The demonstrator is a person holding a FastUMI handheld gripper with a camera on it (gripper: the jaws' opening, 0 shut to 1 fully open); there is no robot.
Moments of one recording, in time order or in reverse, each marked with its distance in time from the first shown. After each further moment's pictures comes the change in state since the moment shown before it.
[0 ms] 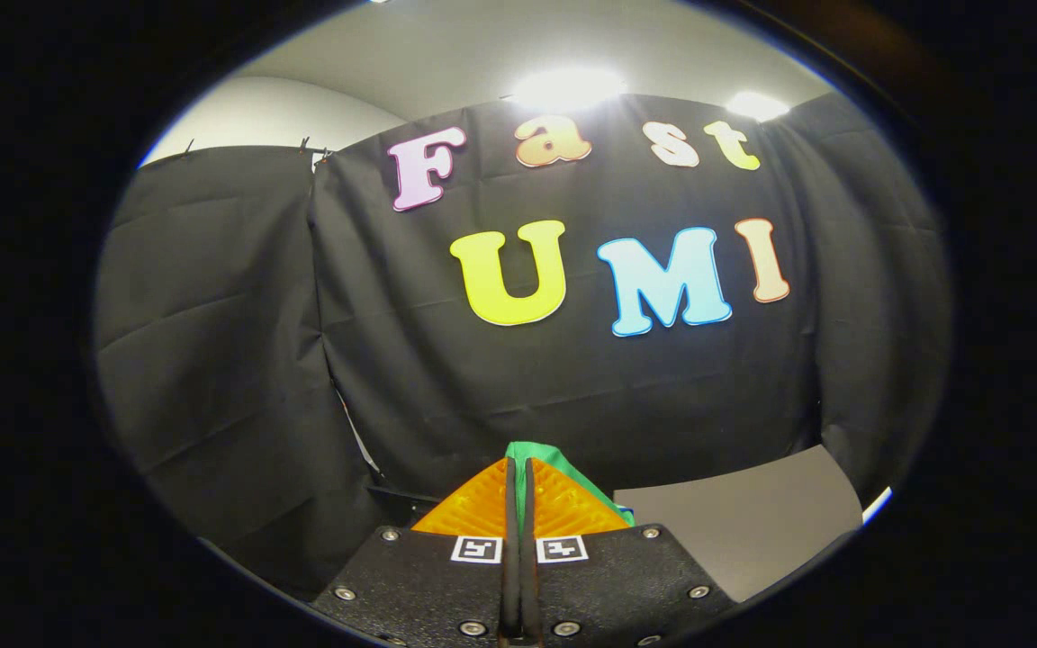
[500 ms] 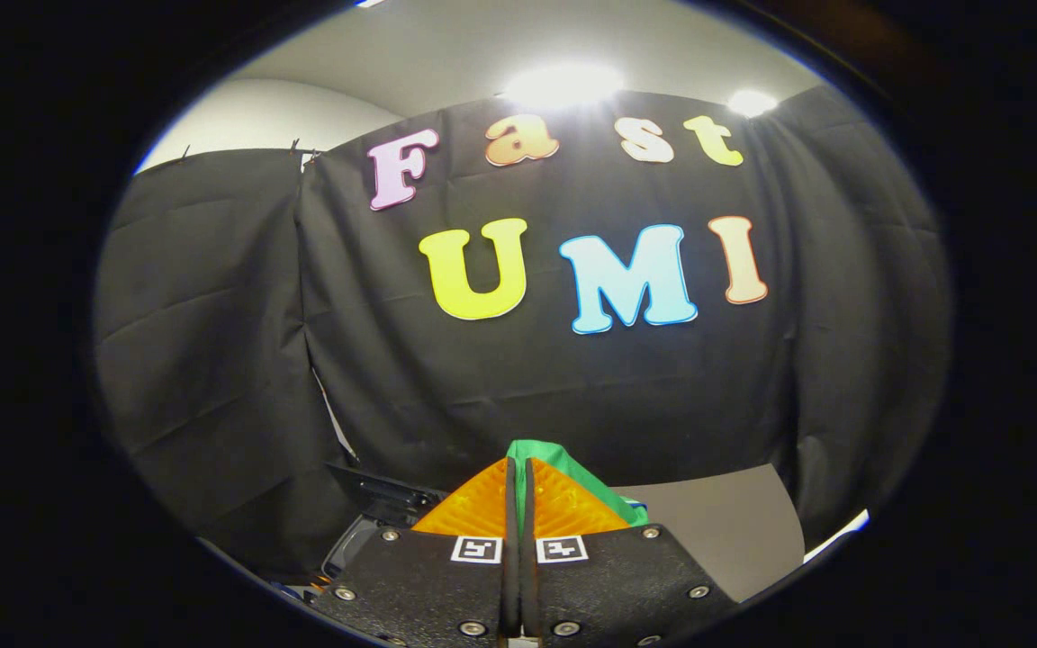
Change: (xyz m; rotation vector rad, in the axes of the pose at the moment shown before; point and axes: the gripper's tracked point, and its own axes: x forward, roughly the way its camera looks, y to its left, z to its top) arm -0.029 -0.131 0.000 -0.028 0.018 0.018
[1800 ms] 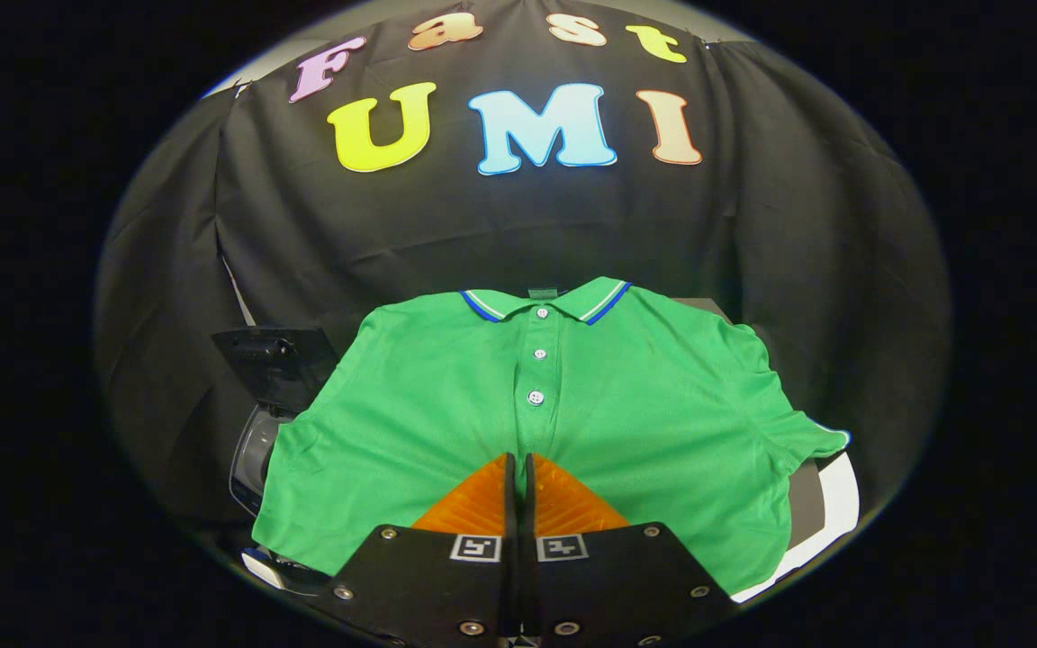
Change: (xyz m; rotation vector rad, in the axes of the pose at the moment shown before) arm 0.000 -0.158 -0.220 0.034 0.384 -0.213
